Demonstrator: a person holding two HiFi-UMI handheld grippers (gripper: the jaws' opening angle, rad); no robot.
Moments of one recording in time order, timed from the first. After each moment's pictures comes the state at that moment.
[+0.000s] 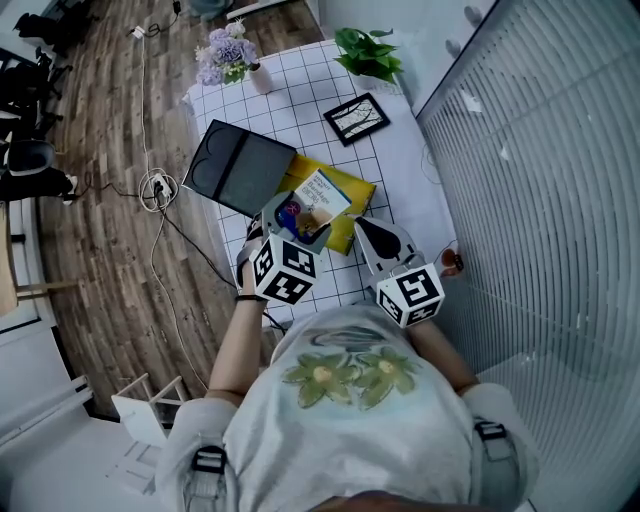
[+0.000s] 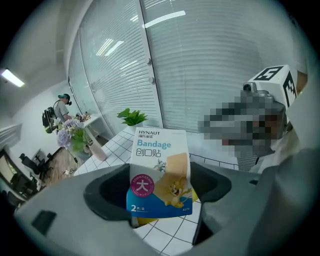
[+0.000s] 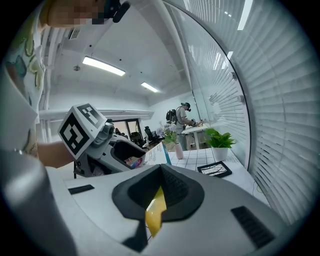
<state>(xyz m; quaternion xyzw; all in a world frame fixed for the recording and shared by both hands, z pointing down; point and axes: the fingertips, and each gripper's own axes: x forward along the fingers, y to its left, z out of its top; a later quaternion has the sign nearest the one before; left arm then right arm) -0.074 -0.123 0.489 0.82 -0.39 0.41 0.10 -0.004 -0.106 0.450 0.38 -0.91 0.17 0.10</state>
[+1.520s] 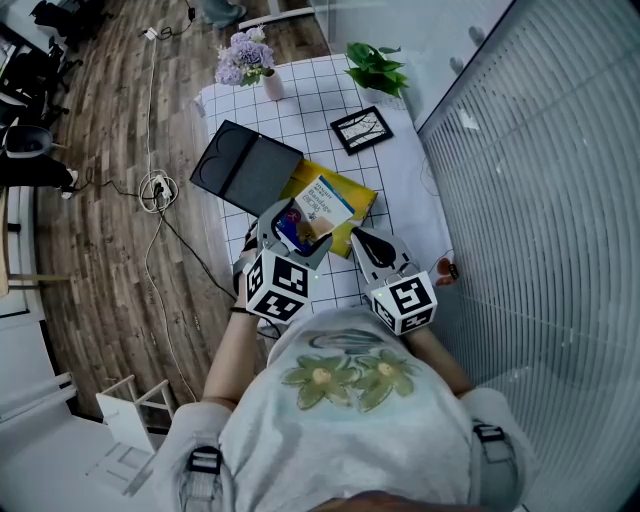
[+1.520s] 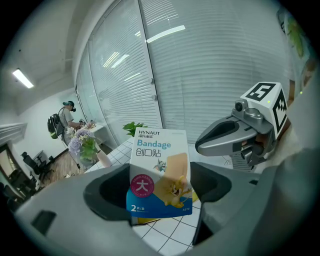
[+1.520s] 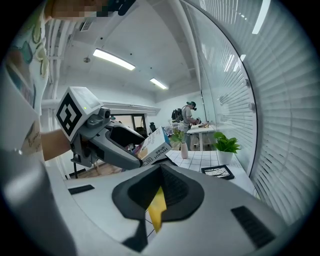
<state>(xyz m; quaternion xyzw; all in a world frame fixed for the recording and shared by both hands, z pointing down) -0.080 -0.097 0.441 0.84 -0.41 0.35 0.07 -0.019 -0.081 0.440 0.35 -0.92 0.13 0.13</state>
